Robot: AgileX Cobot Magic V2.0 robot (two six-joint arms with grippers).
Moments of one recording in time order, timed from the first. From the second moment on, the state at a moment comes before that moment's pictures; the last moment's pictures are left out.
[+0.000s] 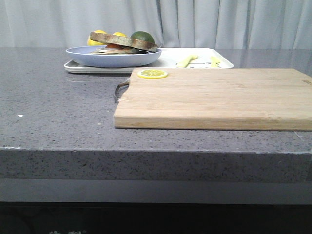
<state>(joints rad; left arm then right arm) -0.36 0.56 -0.71 -0.20 0.59 0.22 0.48 0.77 -0.94 0.14 0.86 -0.20</state>
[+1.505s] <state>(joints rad) -0.06 0.00 0.00 -0.29 0.10 0.22 0.48 0.77 -0.94 0.14 0.86 -0.20</state>
